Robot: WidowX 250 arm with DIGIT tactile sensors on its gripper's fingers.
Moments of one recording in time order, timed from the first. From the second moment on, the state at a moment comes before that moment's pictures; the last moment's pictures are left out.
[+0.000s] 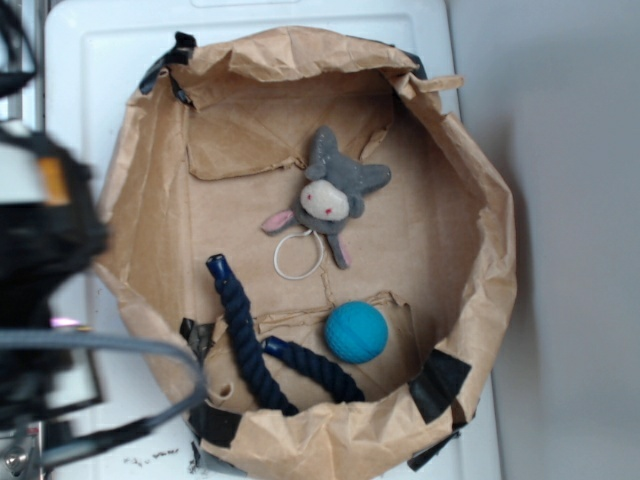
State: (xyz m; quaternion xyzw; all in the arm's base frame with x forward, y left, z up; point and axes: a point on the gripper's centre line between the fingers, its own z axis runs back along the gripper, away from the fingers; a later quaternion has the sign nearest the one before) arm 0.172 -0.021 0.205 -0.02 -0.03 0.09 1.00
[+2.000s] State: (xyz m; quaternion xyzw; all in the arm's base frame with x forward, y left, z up) arm 0.280 0.008 0.100 -0.08 -0.11 0.28 0.95
